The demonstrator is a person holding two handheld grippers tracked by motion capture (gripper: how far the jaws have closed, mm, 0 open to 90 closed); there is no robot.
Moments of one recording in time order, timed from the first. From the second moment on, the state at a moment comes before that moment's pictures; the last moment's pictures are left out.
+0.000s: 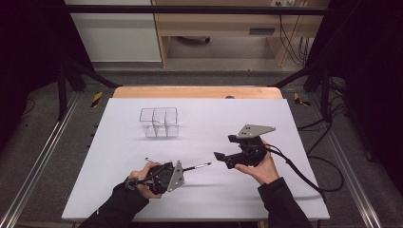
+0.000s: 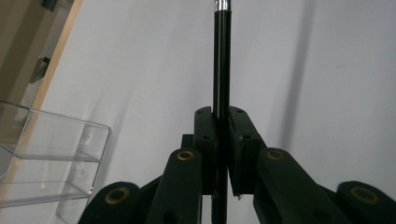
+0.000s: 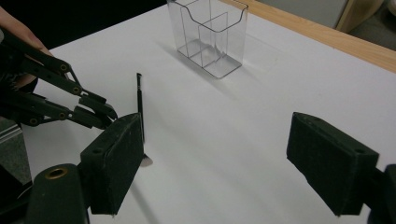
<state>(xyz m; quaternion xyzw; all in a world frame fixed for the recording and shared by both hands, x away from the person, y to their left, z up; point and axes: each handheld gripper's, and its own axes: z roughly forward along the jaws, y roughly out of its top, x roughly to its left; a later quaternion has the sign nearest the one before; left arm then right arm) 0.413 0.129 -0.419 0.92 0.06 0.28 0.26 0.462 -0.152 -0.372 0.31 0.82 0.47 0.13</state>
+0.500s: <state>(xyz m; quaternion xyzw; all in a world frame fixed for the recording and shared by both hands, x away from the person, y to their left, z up) 0.415 0.135 -0.421 0.90 0.14 0.25 0.32 0.448 -0.161 -0.392 0.33 0.79 0.50 0.12</state>
